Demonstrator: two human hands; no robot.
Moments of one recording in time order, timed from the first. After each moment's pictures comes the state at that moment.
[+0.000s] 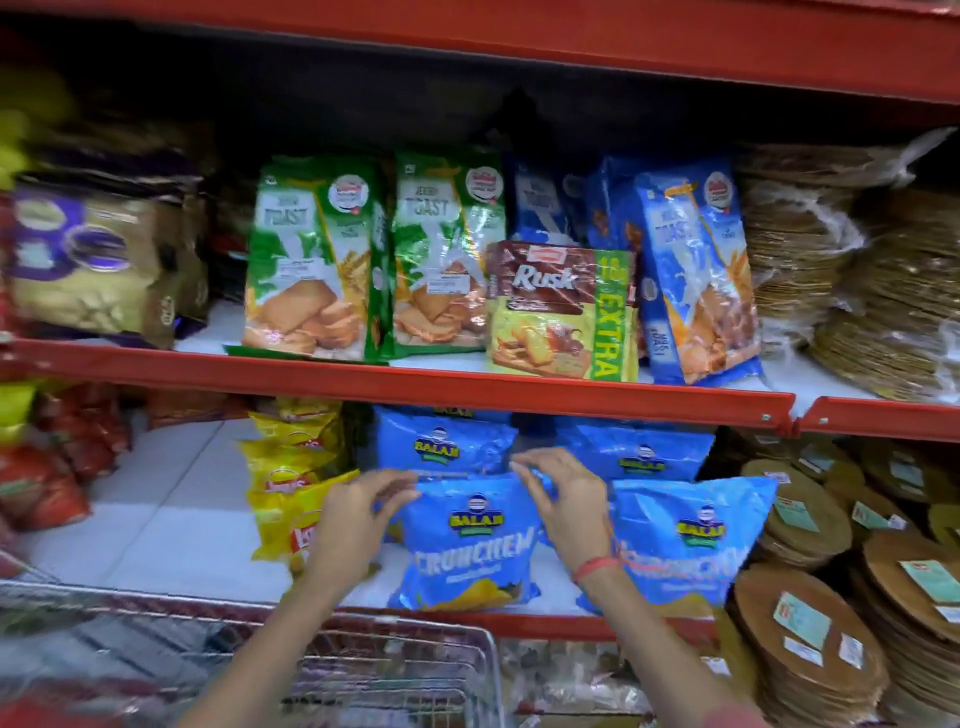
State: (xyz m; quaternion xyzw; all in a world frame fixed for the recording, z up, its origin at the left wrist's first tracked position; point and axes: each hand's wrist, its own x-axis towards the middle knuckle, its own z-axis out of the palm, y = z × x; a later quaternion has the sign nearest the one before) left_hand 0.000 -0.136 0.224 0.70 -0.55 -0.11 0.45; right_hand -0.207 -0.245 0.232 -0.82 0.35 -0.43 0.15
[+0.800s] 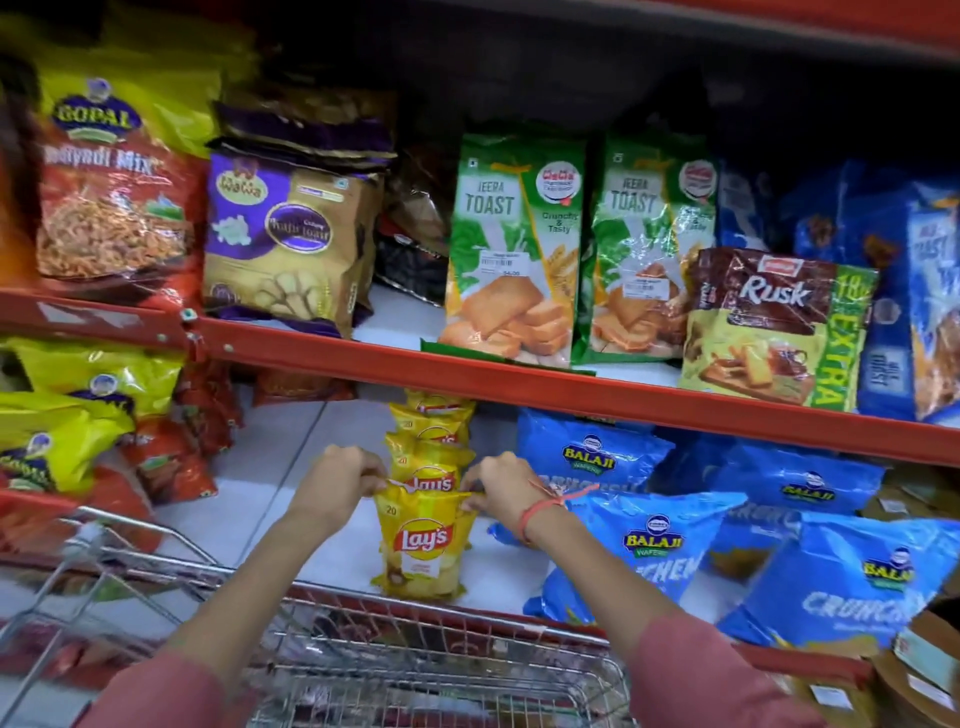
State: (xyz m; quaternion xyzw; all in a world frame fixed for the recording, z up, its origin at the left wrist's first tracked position) left_hand 0.232 -0.094 0.209 0.79 -0.52 -0.17 0.26; right_hand 0.049 -0.207 0.217 -0.92 0.36 0.03 0.17
